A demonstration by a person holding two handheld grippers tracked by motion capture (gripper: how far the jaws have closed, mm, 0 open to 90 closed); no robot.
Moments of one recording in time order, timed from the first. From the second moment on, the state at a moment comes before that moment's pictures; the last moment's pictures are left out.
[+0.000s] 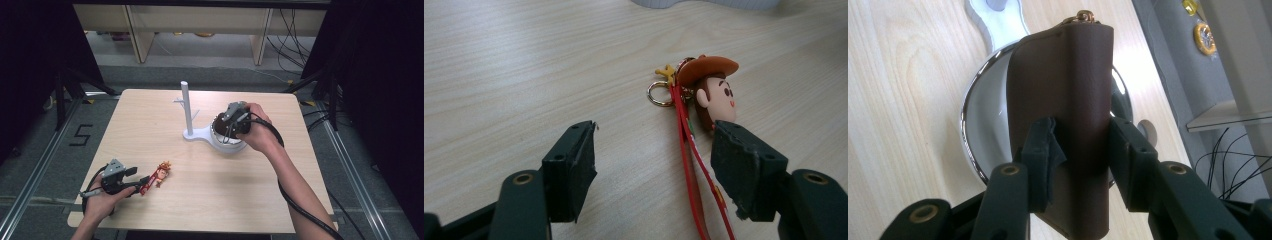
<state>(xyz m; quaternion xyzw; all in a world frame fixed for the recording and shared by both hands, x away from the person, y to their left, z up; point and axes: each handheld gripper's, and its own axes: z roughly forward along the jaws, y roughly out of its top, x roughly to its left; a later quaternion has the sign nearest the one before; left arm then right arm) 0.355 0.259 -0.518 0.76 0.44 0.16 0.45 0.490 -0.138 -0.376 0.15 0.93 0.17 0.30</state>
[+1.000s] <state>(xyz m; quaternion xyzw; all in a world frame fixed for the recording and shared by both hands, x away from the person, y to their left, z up) 0.353 0.254 -0.516 0.76 0.44 0.16 0.46 0.472 -0.166 -0.372 0.28 0.89 0.27 0.24</state>
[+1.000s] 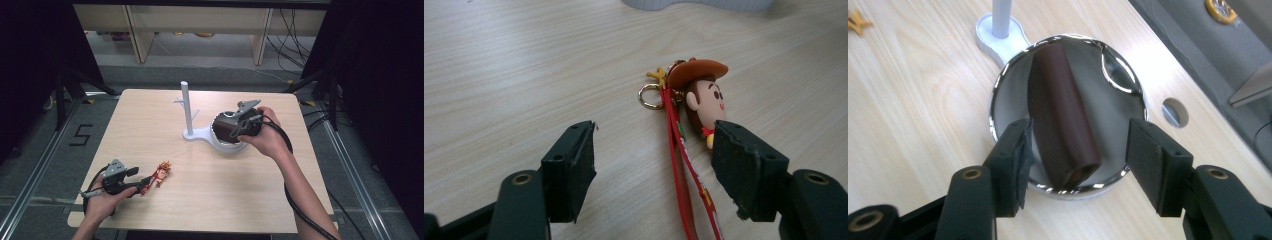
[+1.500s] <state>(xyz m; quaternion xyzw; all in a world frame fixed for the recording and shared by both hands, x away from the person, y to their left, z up) 0.353 0.242 -0.507 0.74 0.42 0.18 0.49 0.430 -0.205 -0.393 0.36 0.86 0.31 0.18</state>
